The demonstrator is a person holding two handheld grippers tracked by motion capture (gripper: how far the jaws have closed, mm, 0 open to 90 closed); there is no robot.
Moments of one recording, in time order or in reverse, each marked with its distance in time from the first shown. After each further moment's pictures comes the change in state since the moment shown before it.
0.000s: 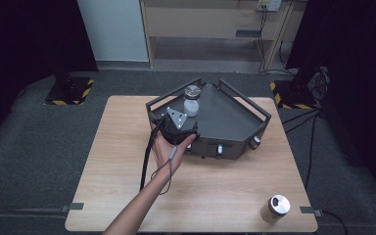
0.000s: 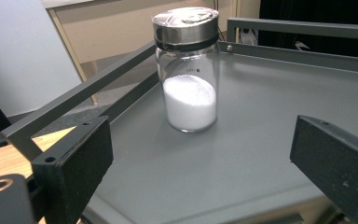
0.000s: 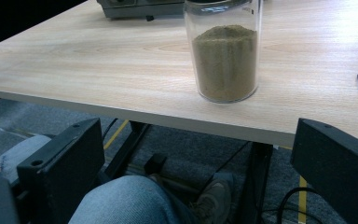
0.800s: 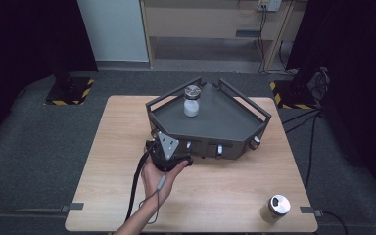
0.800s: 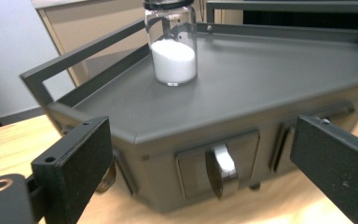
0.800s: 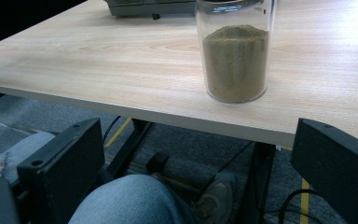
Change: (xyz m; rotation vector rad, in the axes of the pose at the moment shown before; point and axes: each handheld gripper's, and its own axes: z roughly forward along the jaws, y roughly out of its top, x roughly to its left) left arm 0.001 -0.054 -0.063 -0.025 -0.049 0.025; right arm 0.004 0.001 0.001 0.003 0.012 -0.015
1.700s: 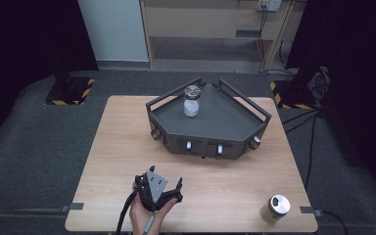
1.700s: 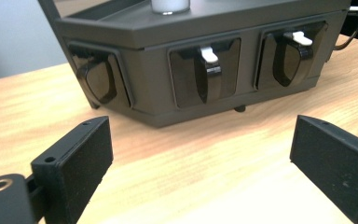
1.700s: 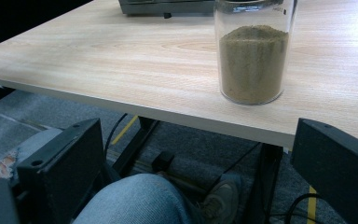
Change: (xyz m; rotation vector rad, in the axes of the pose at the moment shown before) left arm -0.015 -0.073 -0.055 0.028 0.002 -0.033; right arm 0.002 0.001 0.002 0.004 0.031 -0.014
